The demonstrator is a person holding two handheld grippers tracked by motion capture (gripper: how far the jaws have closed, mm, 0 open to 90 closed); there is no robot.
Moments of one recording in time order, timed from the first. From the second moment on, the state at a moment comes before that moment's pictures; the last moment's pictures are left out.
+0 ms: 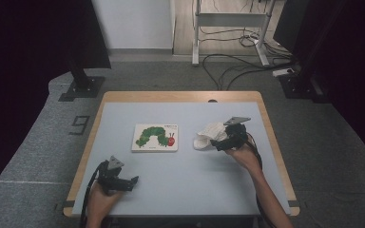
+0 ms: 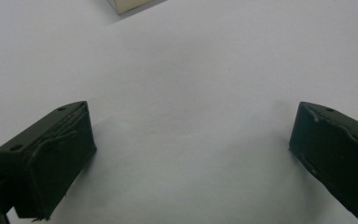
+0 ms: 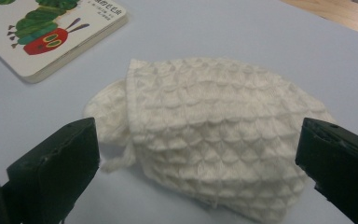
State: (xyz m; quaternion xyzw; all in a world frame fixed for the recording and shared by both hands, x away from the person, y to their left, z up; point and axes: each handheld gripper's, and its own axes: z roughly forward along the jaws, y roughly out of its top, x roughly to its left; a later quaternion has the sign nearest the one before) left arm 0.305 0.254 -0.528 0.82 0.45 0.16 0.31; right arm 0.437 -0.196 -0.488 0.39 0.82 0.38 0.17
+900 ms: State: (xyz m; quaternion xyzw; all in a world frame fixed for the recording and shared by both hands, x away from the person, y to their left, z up) left arm 0.305 0.254 -0.528 0.82 0.44 0.16 0.31; right arm 0.478 -0.180 -0.514 0.42 0.83 0.32 0.17
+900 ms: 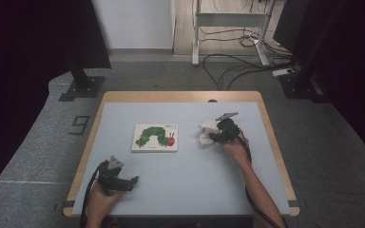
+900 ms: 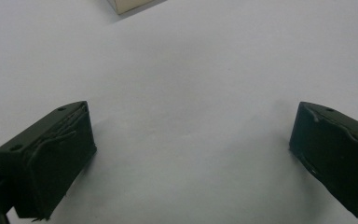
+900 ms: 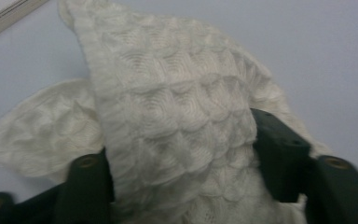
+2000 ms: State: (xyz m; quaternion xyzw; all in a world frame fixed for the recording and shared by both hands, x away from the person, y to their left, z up) left arm 0.305 0.254 -0.528 0.82 0.44 0.16 0.31; right arm 0.433 -0.207 -0.476 0.39 0.83 0.37 0.15
